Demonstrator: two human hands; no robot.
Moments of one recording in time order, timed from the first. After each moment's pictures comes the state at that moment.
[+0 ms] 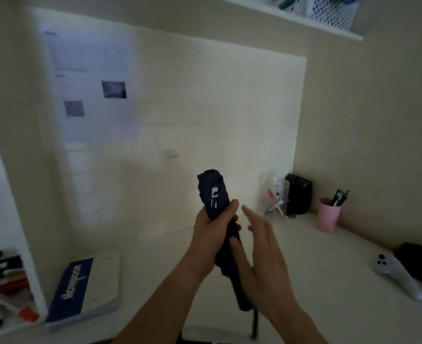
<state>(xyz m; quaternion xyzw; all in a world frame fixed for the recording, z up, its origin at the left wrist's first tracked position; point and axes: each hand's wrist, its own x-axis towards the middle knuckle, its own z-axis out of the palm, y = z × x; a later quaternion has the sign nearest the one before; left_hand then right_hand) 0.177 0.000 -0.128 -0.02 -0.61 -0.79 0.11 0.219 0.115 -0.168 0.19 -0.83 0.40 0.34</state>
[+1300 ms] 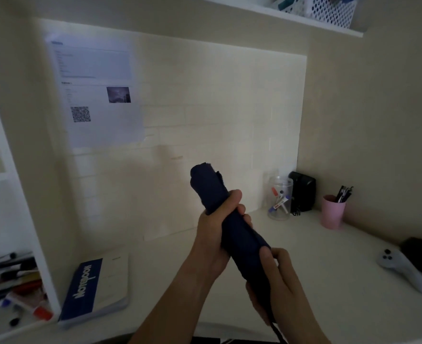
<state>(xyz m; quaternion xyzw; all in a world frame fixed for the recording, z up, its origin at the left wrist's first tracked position) 0.212 0.000 -0.106 -0.12 -0.44 -0.89 -0.02 0.265 0.122 -0.166 0.04 -0.69 0.72 0.03</state>
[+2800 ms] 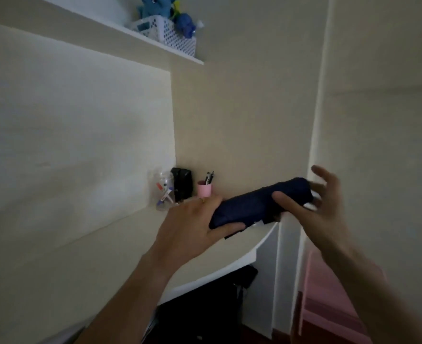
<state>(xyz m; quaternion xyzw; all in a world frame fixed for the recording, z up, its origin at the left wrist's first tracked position) 0.307 0.104 -0.112 -0.44 -0.80 -0.18 0.36 0.443 0.310 -0.099 -0.07 -0.71 0.53 0.45</state>
